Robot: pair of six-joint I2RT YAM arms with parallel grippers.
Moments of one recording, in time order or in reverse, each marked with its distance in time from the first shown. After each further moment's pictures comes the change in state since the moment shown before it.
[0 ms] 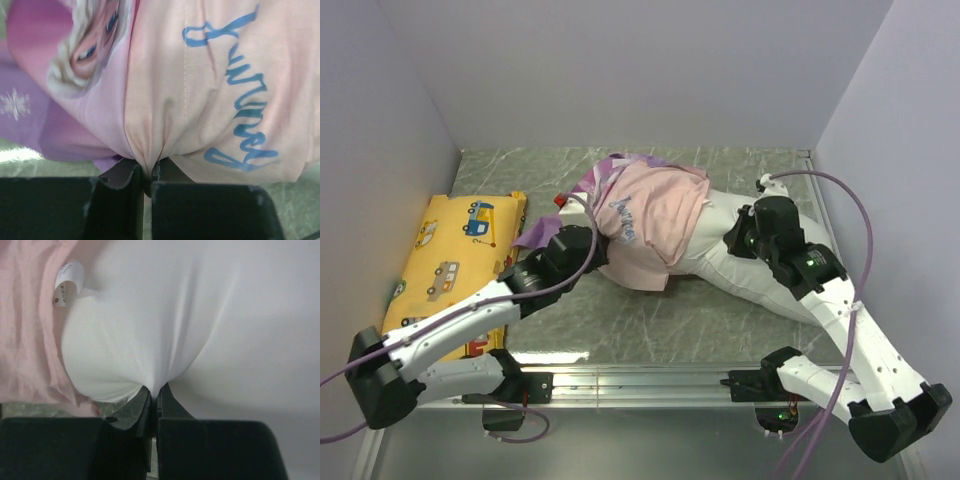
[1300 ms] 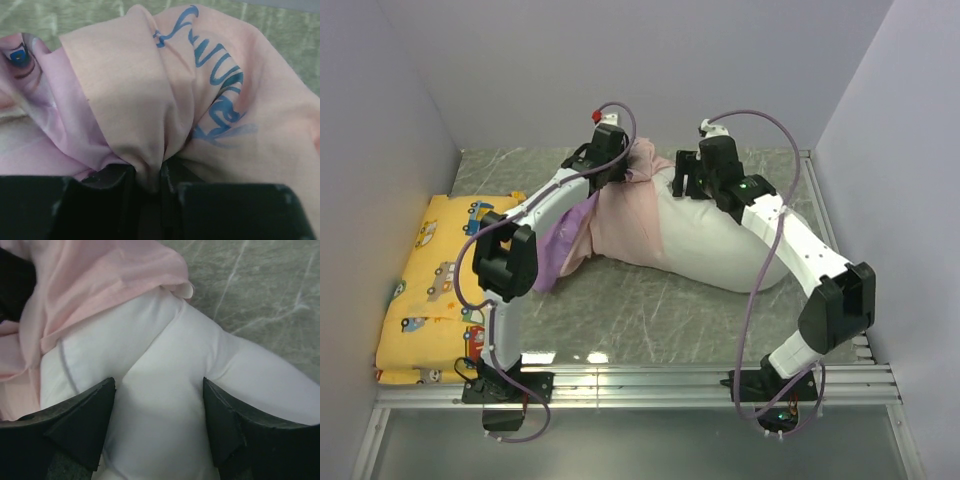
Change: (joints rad) left arm 0.342 0.956 1.014 -0.224 0.286 0.105; right arm 0.039 0.625 0.432 0.233 -0.012 -0.150
